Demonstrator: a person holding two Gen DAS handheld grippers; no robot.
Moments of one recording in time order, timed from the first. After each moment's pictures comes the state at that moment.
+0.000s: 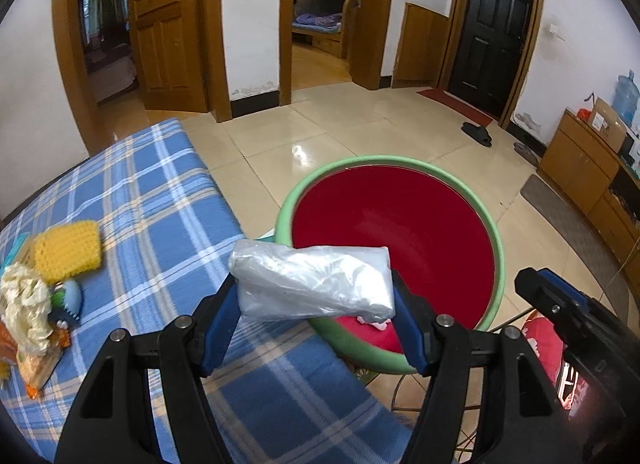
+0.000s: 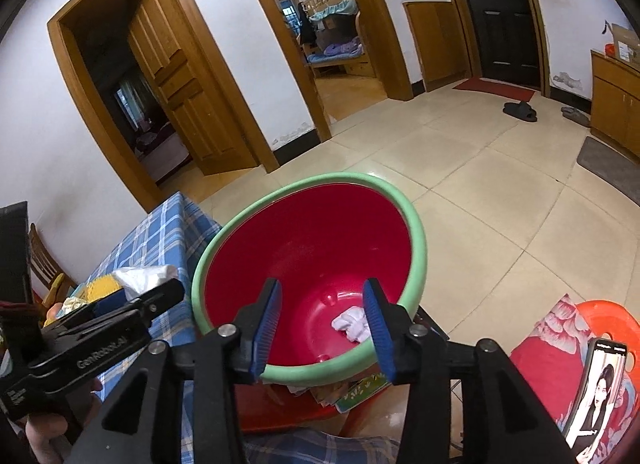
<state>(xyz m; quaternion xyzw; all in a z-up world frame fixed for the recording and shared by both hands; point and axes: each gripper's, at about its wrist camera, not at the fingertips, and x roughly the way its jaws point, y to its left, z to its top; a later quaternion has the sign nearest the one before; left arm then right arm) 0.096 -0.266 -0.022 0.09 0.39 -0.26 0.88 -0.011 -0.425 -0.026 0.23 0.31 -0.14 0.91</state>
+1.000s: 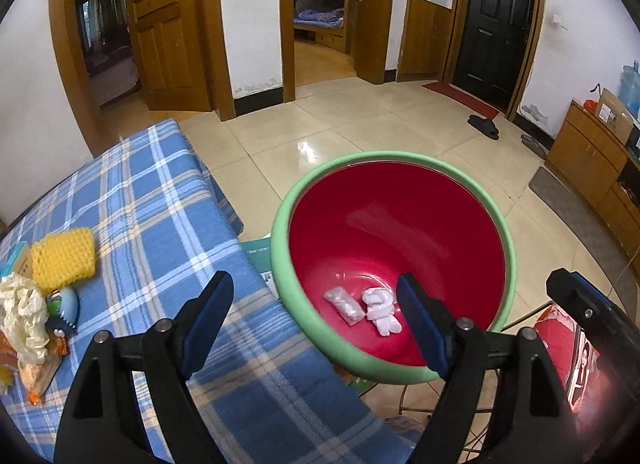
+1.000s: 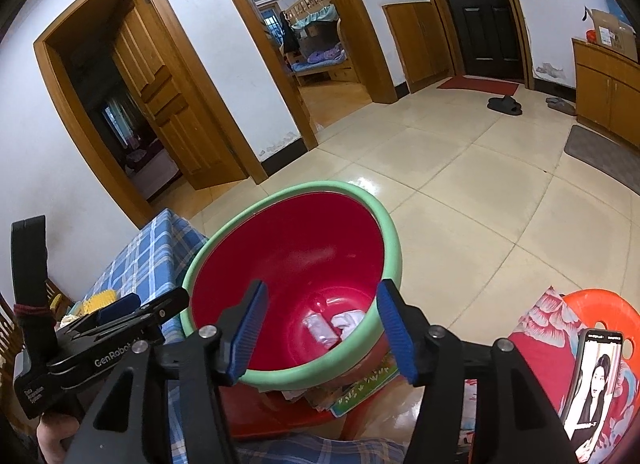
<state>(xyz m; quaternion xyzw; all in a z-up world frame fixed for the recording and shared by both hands) 0.098 -0.274 -0.025 0.10 0.39 -0.24 0.88 -0.019 -0.437 -0.027 0.25 0.30 -0.16 0.91</state>
